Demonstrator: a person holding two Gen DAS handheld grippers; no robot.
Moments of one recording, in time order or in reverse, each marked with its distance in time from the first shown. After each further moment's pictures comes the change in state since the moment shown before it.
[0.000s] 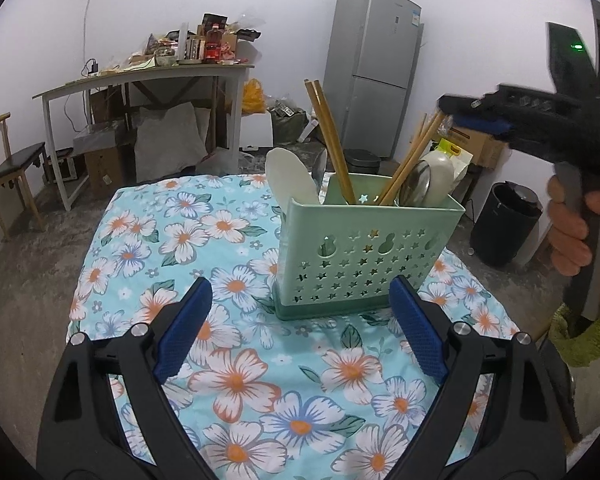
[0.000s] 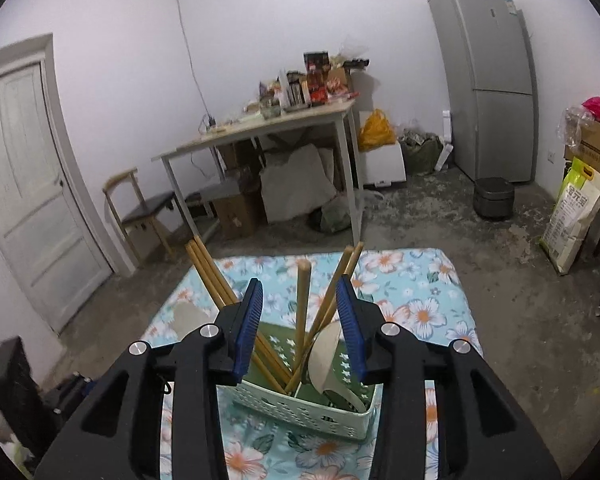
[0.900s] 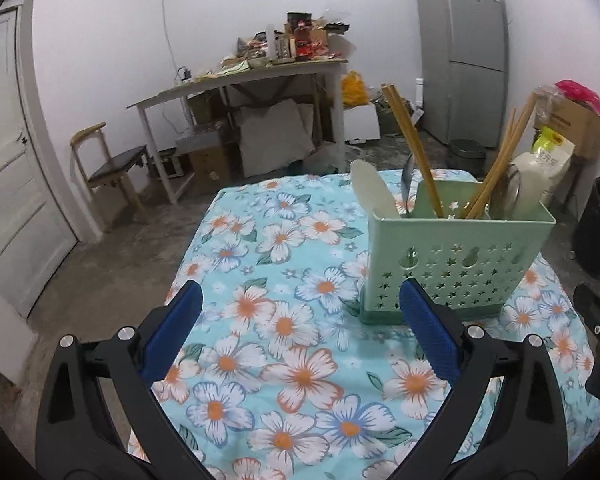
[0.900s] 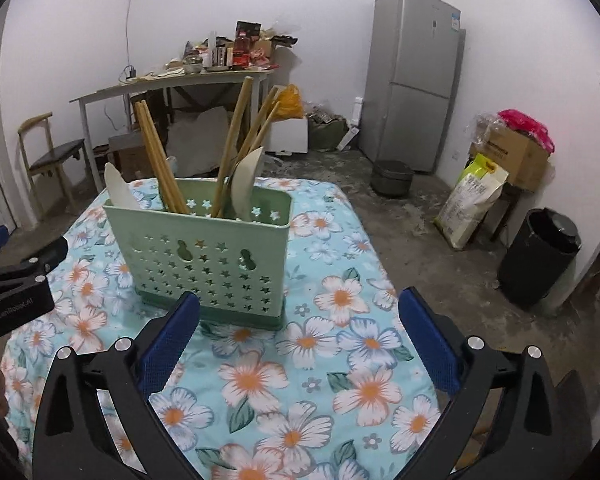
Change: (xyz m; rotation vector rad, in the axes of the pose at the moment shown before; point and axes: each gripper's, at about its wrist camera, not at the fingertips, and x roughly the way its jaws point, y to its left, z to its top) left arm -0.002 -0.026 0.016 -0.018 0.048 0.458; right arm -0.042 0.025 -0.107 -0.093 0.108 -0.429
